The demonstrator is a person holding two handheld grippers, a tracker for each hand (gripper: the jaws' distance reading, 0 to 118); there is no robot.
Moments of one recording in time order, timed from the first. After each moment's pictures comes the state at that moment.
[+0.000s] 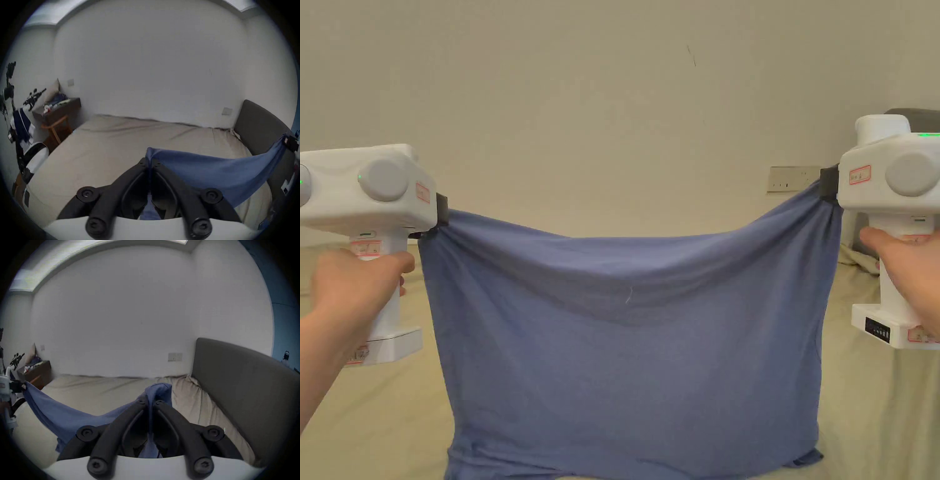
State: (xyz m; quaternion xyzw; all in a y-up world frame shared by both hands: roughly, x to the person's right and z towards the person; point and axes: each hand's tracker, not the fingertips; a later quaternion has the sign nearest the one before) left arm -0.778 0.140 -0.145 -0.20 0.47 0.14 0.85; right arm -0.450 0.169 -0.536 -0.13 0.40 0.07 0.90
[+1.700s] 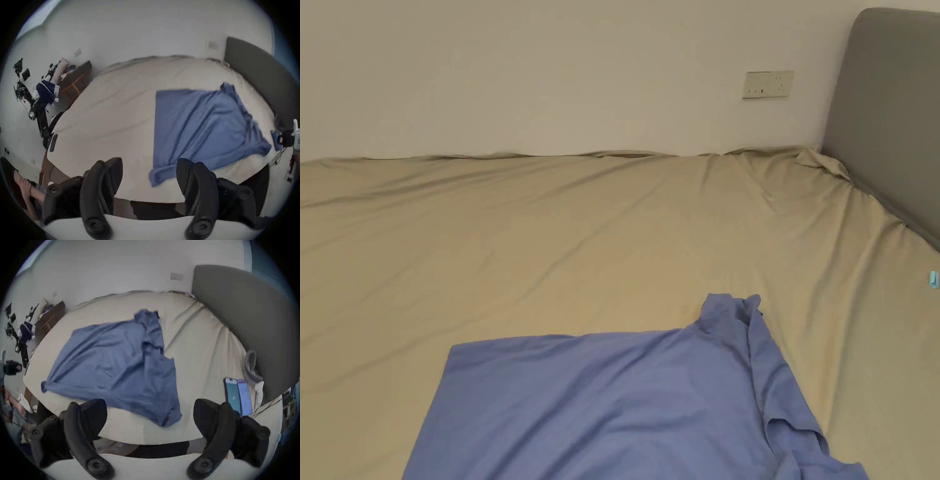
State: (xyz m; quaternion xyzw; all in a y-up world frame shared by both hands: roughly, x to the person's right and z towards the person) left arm -0.364 0.038 0.164 -0.40 0.44 0.13 0.80; right arm -0.064 -0.014 -0.240 -0.38 0.41 0.20 0.81
